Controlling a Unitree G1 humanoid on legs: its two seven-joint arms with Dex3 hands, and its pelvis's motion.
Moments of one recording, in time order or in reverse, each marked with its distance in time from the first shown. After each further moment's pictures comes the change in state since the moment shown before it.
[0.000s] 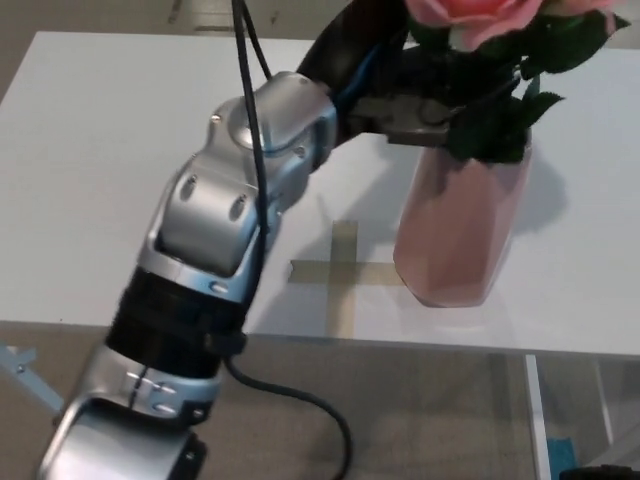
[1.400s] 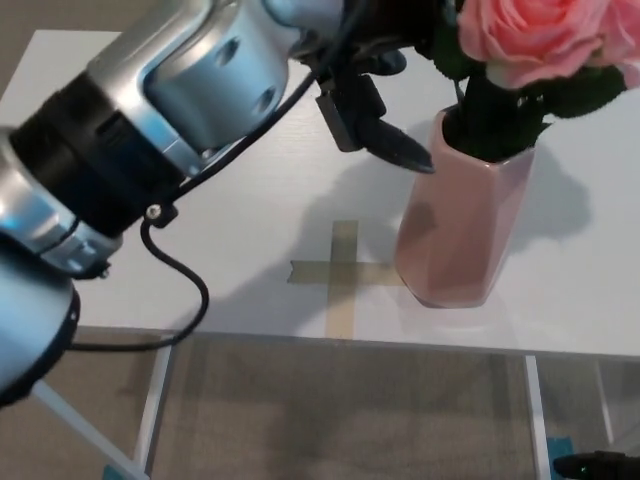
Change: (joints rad) left_arm -0.503 0.381 -0.631 0.113 0.227 0.048 -0.549; right_arm -0.030 0.000 0.013 0.001 -0.002 0.003 0.008
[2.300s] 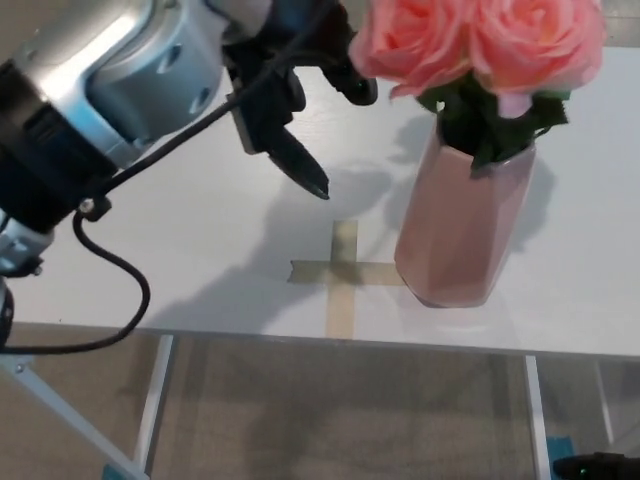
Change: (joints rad) left_arm 0.087 0.131 0.085 -0.052 0.168 -0.052 -0.247; right_arm 0.003 -0.002 0.005 0.000 -0.001 0.010 0.007
